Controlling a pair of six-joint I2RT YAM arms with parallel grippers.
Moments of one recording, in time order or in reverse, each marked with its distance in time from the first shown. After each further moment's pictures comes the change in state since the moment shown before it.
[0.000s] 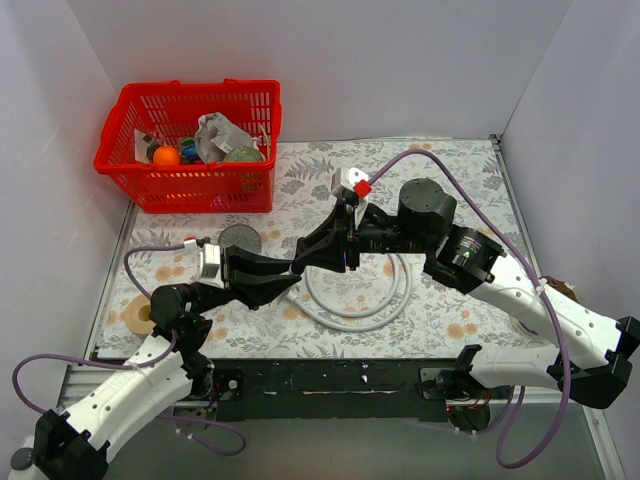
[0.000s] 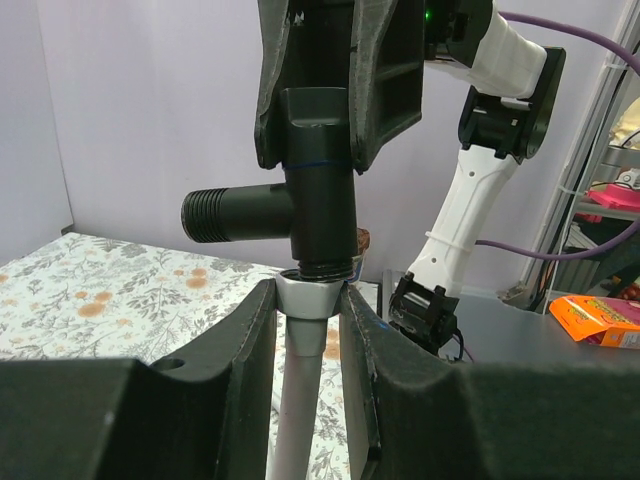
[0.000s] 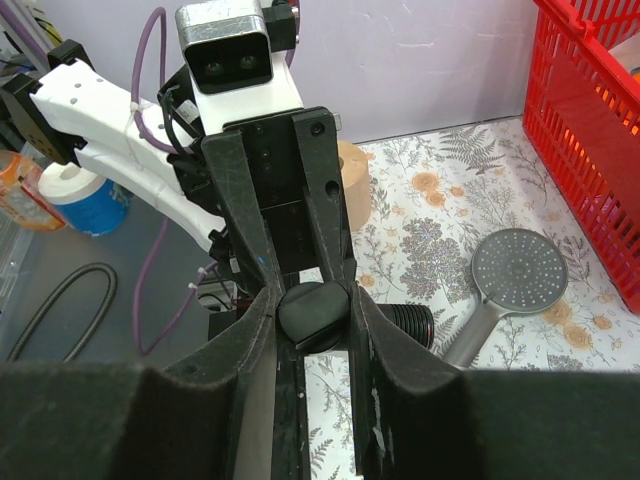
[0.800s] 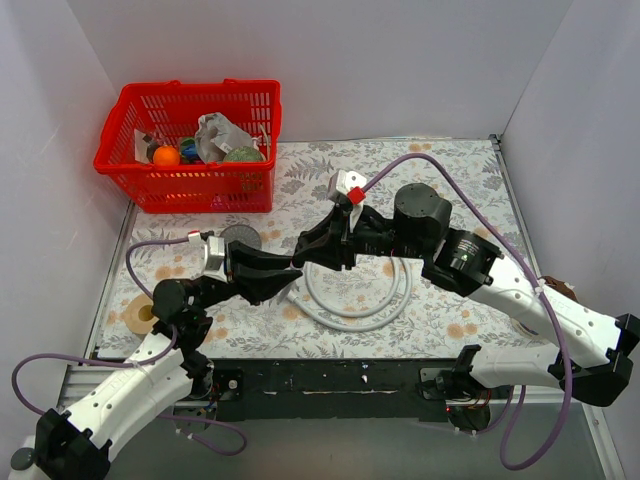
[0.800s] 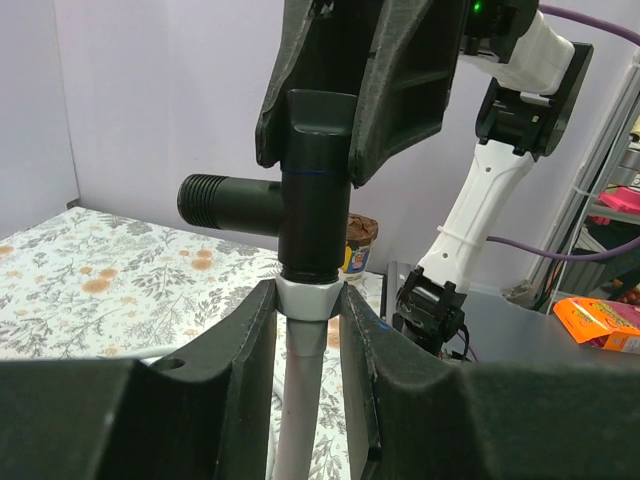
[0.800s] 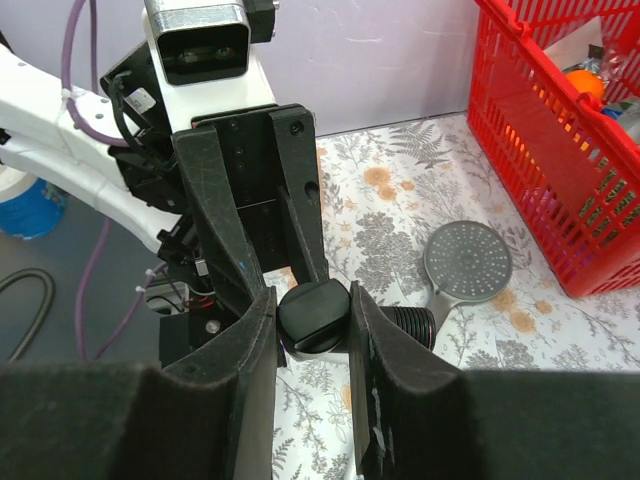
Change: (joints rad) left arm 0.024 0.023 0.024 -0.055 0.005 -0.003; right arm 0.030 0.000 -0.010 -0.009 0.112 -0.067
